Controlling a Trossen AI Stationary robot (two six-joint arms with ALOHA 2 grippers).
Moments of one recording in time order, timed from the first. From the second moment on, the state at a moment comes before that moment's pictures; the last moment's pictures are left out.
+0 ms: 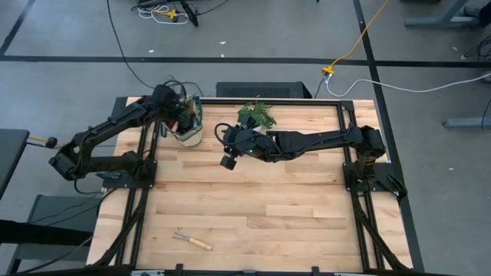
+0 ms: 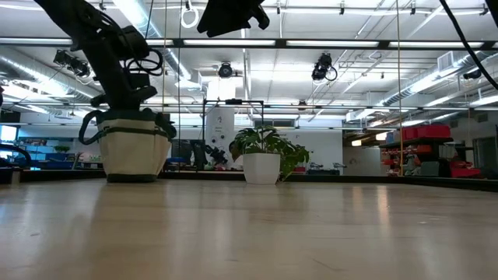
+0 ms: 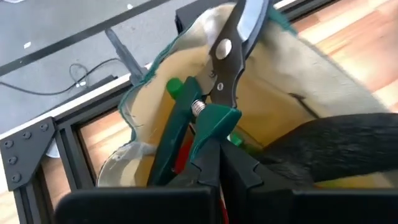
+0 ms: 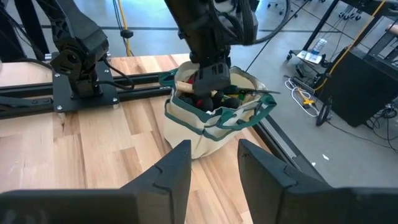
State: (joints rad) left arm 0.91 1.08 0.71 -0.50 -0.17 -0.10; right arm 0.07 1.90 1.74 -0.32 0.53 0.04
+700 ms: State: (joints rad) left arm 0.91 0.93 0.74 -0.52 -0.17 -0.09; right arm 0.07 1.90 1.74 -0.36 0.51 0.07
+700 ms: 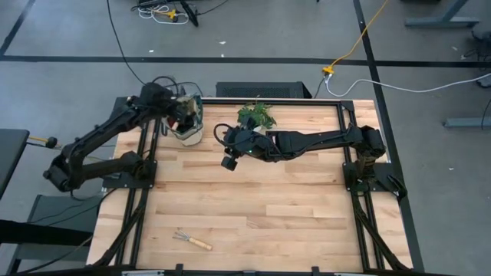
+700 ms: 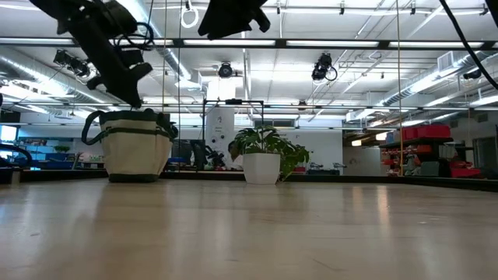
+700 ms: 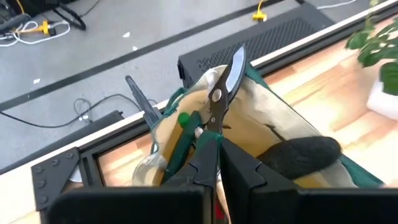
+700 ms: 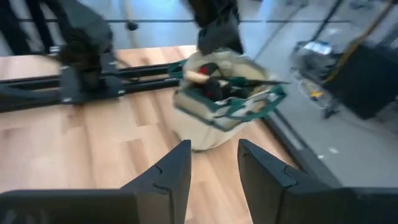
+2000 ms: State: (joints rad) left arm 0.90 0.69 0.74 -0.62 0.10 -0.09; right arm 0.32 2.13 1.74 -0.18 0.01 0.33
